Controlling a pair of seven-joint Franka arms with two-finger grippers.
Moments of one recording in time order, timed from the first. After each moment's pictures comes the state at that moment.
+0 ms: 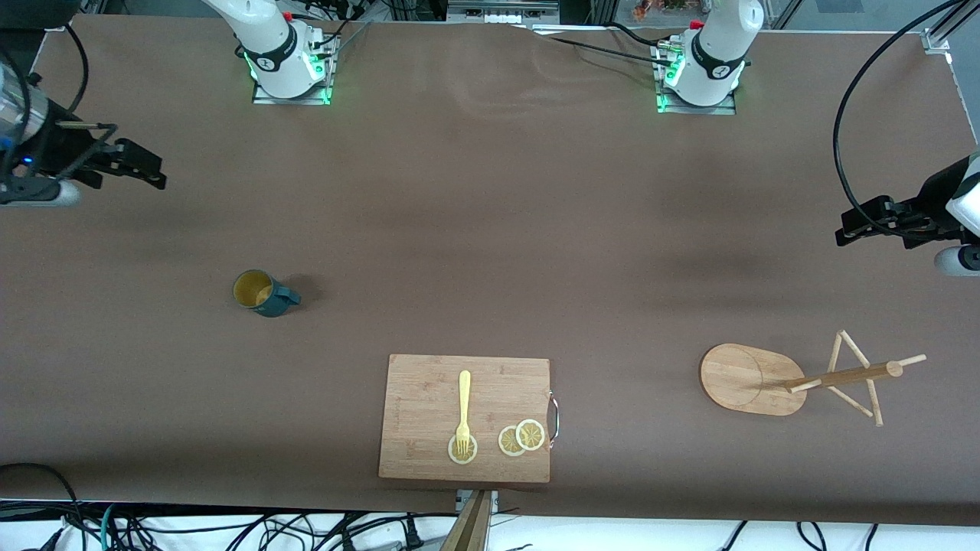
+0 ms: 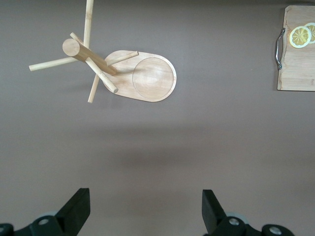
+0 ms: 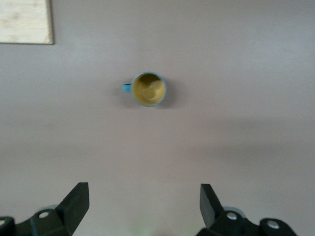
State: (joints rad) left arm 0.08 0.24 -0.08 -1.31 -0.03 1.51 -0.01; right arm 0.11 0.00 -0.06 -1.68 0.03 1.59 0.04
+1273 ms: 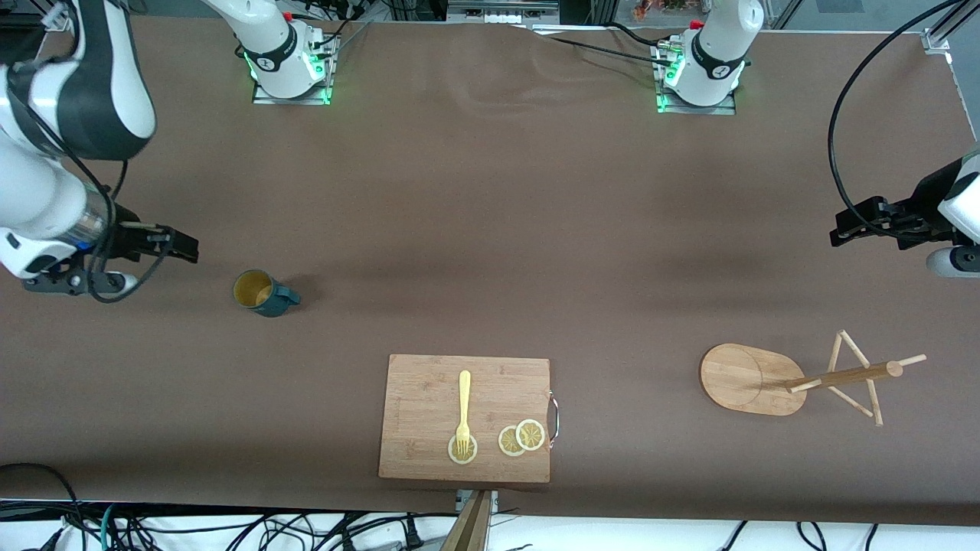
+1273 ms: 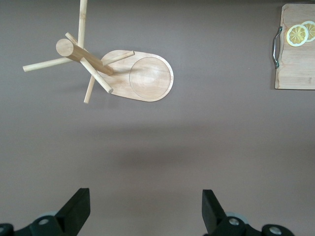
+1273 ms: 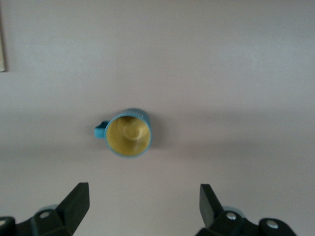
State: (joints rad) left arm 0.07 0.24 -0.08 -1.31 -0.03 1.51 -0.01; right arm 0.11 0.21 -0.09 -1.76 -0.02 1.93 0.03
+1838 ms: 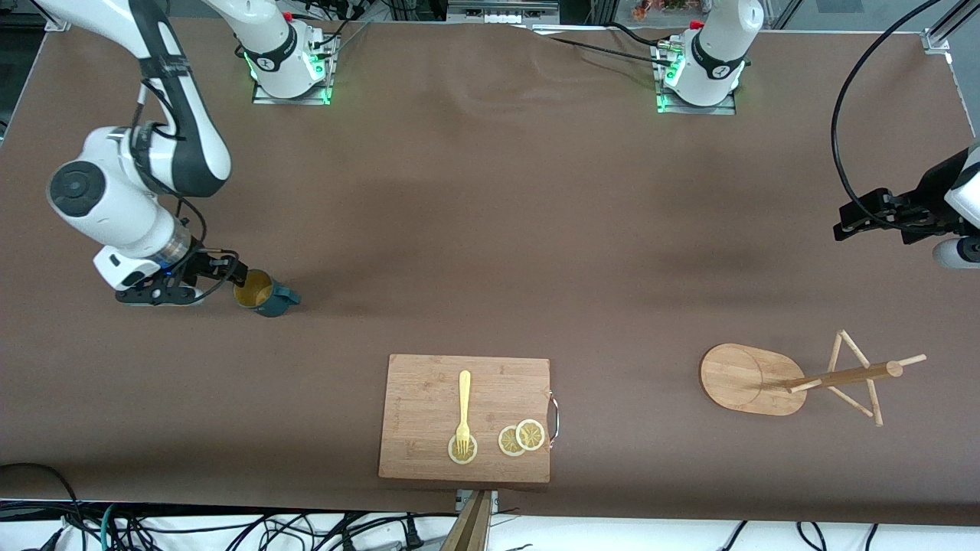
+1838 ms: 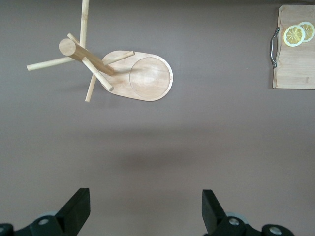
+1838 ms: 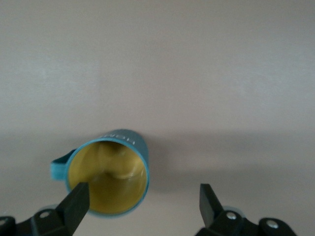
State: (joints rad) left arm 0.07 0.22 -0.08 -1.32 -0.03 1.49 -0.01; right arm 0.11 0.28 -0.09 -2.12 -0.02 2.49 0.03
